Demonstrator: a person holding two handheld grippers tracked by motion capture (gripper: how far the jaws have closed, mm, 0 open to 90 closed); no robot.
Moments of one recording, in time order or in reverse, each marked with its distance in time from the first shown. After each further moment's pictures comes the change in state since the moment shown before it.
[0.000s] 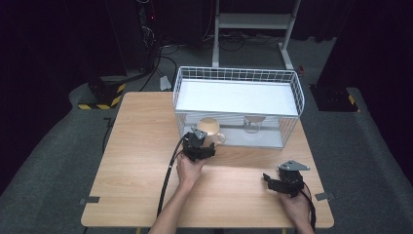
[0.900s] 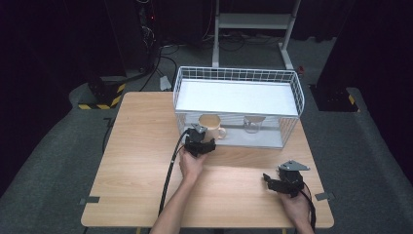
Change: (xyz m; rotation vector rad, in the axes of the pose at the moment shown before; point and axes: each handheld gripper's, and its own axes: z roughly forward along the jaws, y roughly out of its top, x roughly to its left) left arm 0.005 0.010 0.018 0.016 -0.008 -0.069; right arm 0.000 0.000 0.000 0.000 0.001 0.000
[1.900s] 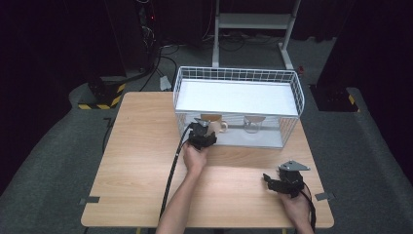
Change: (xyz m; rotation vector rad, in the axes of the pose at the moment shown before) left arm -0.002 0.017 0.022 -0.016 0.035 -0.015; right arm 0.000 0.000 0.000 0.000 -0.002 0.002
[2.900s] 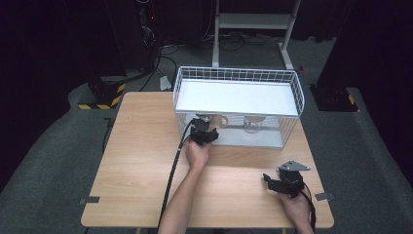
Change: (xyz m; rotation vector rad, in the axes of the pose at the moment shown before) left arm 0.002 0.011 0.009 0.002 0.027 0.018; right arm 0.000 0.000 0.000 -0.001 -0.002 0.002
